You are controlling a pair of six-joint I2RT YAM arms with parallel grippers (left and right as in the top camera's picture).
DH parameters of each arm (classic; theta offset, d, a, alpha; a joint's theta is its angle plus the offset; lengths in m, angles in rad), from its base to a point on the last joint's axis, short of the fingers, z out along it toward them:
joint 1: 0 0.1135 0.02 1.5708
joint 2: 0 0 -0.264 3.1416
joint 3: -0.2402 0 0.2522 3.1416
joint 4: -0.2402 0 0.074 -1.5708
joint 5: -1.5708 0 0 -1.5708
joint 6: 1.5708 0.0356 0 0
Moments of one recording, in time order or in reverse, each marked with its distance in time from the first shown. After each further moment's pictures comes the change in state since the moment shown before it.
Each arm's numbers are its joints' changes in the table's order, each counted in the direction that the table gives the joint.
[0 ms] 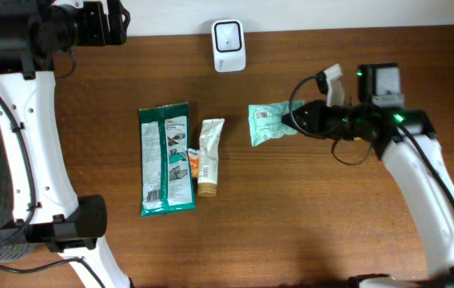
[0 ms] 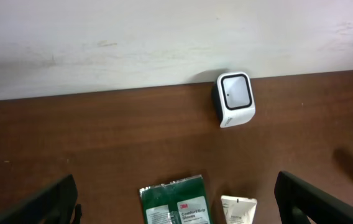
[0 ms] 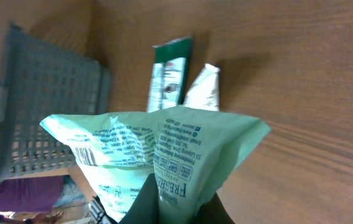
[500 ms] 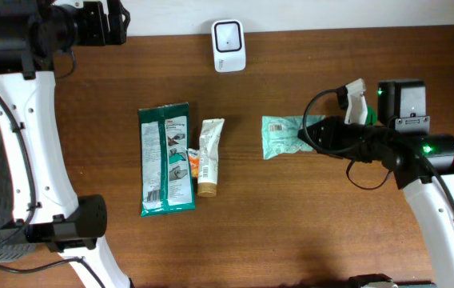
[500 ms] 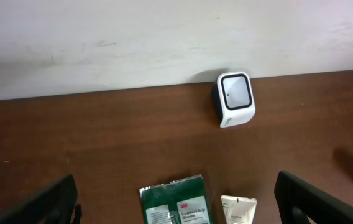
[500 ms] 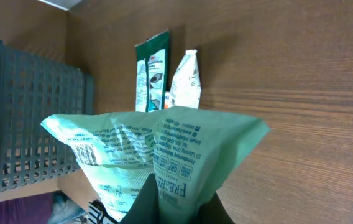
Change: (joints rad) left arm 0.000 0.000 0.000 0.000 0.000 0.000; right arm -0.003 0.176 0.000 -0.186 -0.146 0.074
